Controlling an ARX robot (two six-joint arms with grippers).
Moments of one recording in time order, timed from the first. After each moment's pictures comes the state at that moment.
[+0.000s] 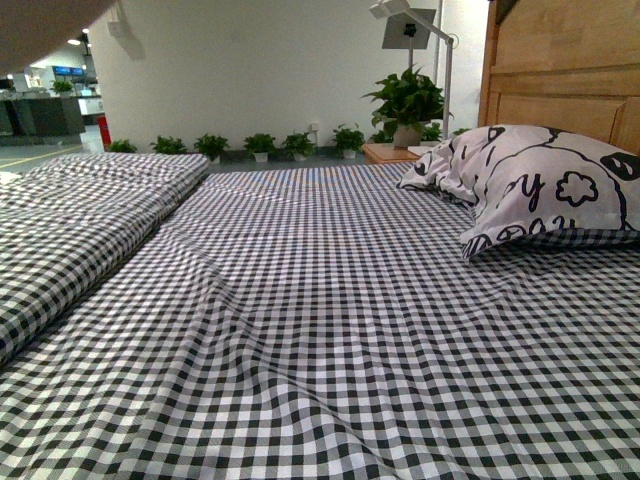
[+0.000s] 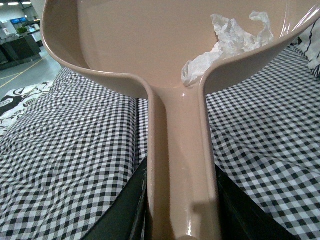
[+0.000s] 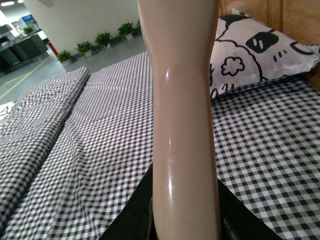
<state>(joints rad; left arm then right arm) -0.05 0.43 0.49 -0.06 0.06 0.27 -0.02 0.58 0.73 -0.20 -0.15 0.34</state>
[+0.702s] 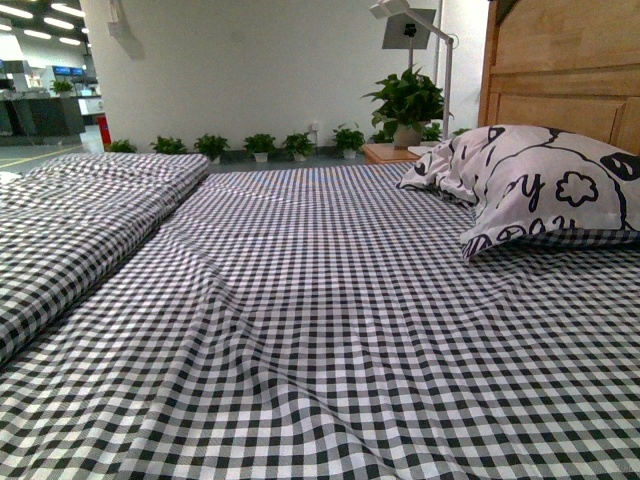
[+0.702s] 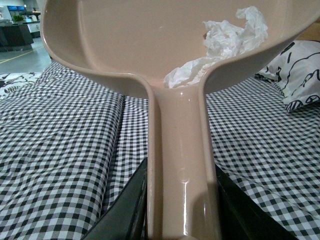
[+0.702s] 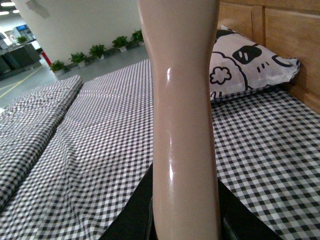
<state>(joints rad) -0.18 0.29 0.40 -0.06 -0.06 0.09 0.01 0.45 0.66 -0.24 -0.09 0.31</state>
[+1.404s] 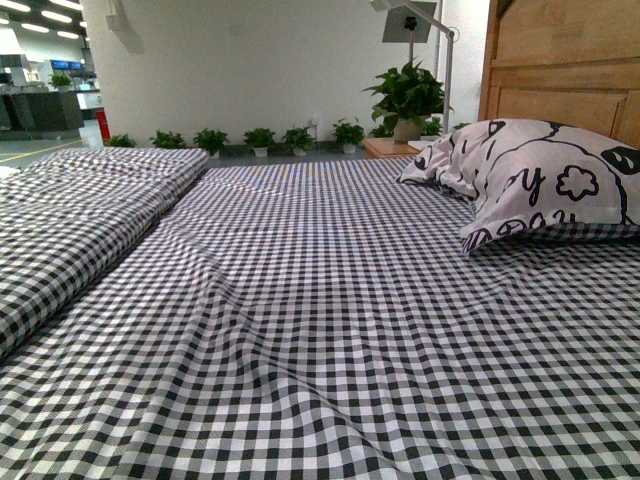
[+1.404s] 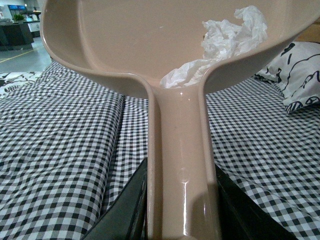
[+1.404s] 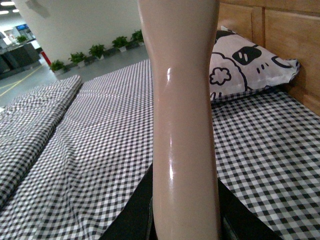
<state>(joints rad) -0.18 0.29 0.40 -0.06 -0.06 0.09 0.01 0.45 0.66 -0.24 -0.09 0.30</state>
